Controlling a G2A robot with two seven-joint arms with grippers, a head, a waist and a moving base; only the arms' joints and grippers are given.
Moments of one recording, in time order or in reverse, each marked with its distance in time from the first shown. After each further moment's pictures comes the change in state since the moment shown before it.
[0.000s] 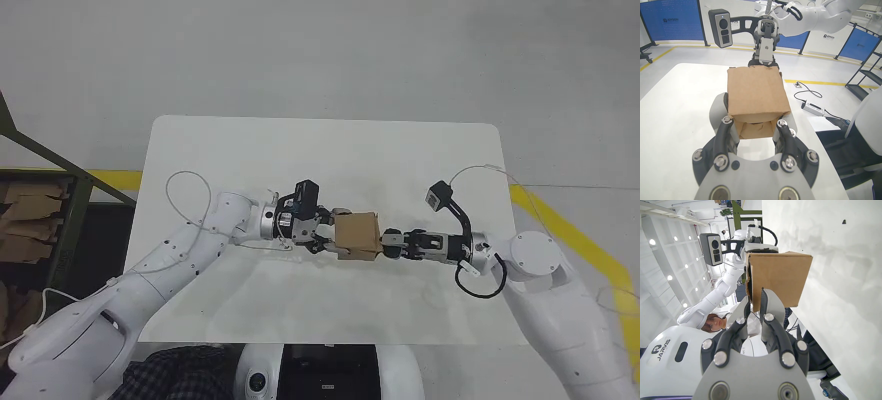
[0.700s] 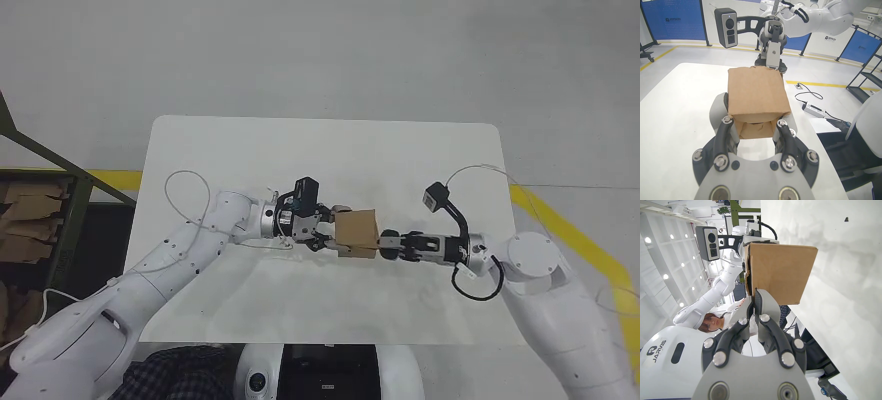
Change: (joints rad) left arm 0.003 -0.006 -0.014 -0.001 -0.021 0.000 -0.022; right arm 0.003 0.002 -0.017 -0.027 -0.025 0.015 -0.010
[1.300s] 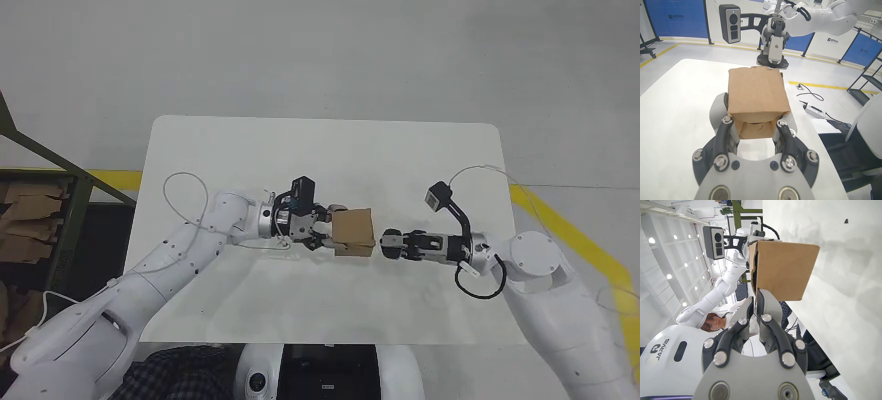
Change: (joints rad) left arm 0.005 -0.002 -0.004 0.042 -0.001 0.000 -0.005; right arm -0.006 0.003 0.013 0.027 0.029 -0.022 0.010
